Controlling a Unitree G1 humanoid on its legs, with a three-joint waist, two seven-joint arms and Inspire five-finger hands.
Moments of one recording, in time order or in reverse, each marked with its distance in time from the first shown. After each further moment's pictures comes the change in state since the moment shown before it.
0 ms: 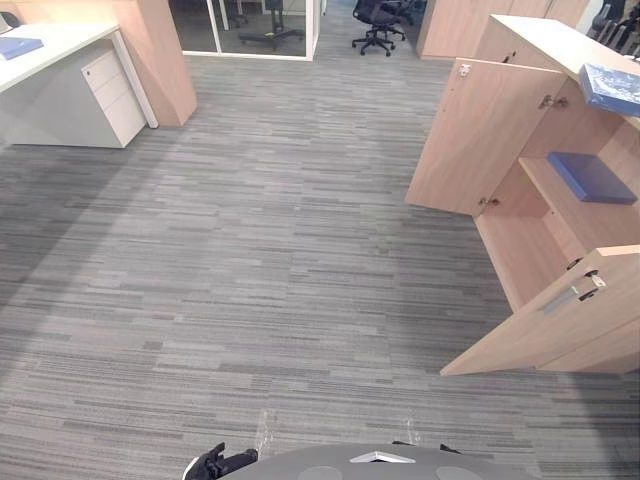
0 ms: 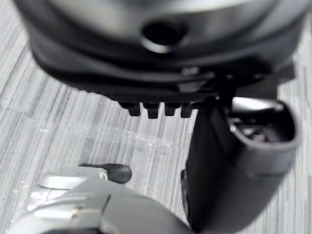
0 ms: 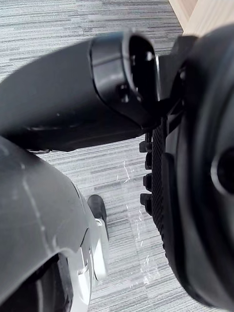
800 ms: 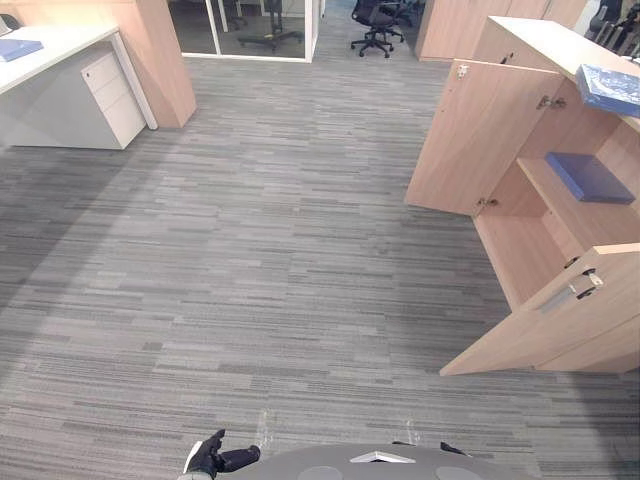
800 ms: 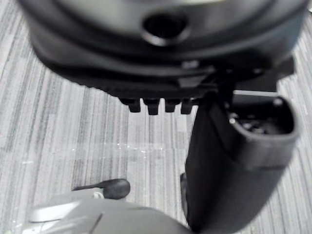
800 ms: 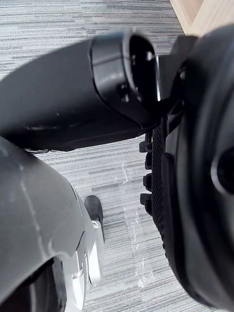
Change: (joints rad) left arm -0.009 0.007 -0.053 -0.024 0.109 -0.016 0.072; right arm -0.005 -0.006 0.043 -0.002 0.002 -0.006 -0.019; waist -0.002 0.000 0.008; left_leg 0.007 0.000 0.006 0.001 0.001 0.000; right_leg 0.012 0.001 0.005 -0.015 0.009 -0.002
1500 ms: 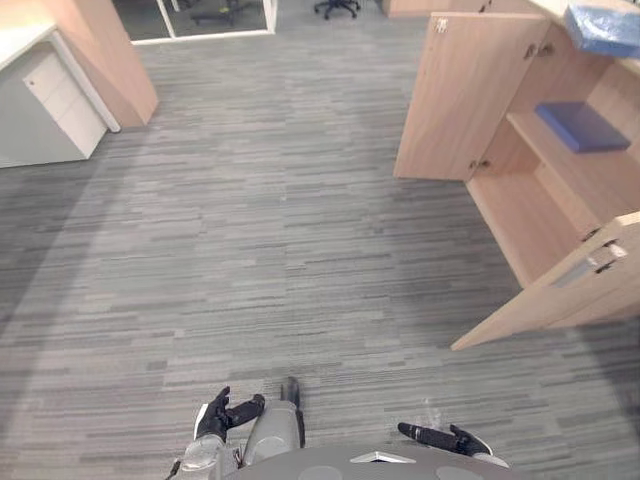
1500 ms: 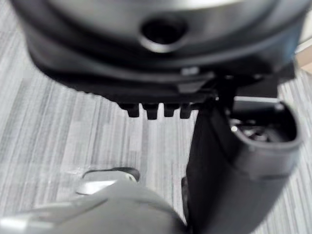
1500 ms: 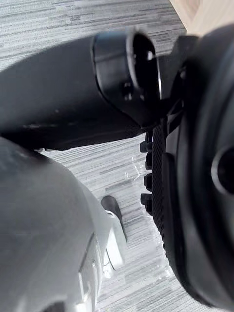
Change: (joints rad) left arm -0.054 -0.055 0.118 -0.106 -0.081 -0.007 0.014; right arm -0.064 -0.041 -0.033 0.023 -0.002 0.010 -0.004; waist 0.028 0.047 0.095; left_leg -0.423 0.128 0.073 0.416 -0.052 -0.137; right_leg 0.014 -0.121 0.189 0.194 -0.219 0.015
